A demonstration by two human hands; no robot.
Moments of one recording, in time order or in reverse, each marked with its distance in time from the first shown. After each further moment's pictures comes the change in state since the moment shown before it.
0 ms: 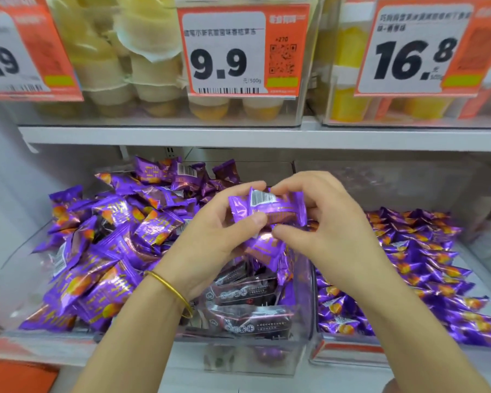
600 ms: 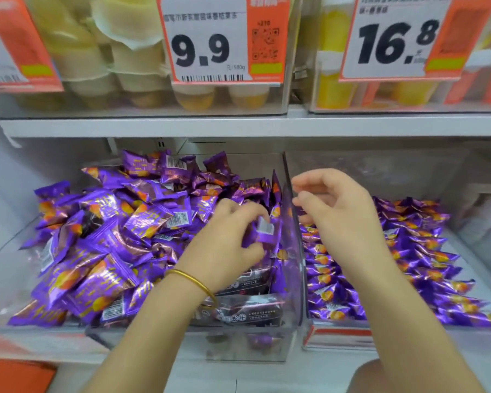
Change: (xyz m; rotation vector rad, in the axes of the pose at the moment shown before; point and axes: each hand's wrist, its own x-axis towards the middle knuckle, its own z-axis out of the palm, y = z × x) left_hand 0.011 -0.029 0.002 1.099 -0.022 0.151; right_hand -0.003 0.014 -0.003 0.186 0.237 0.303
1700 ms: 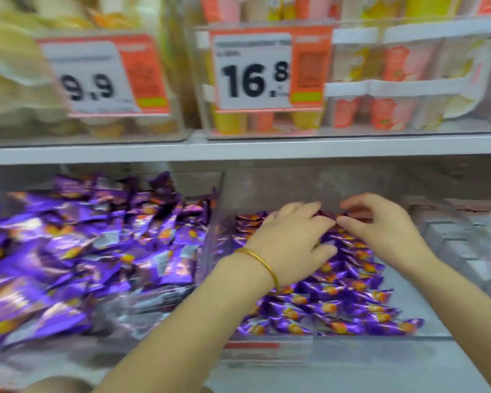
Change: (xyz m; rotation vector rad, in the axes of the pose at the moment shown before) left_hand 0.074 0.138 0.083 0.311 -0.196 0.317; right_hand 0.049 0.089 -0.163 -0.469 -0.019 0.004
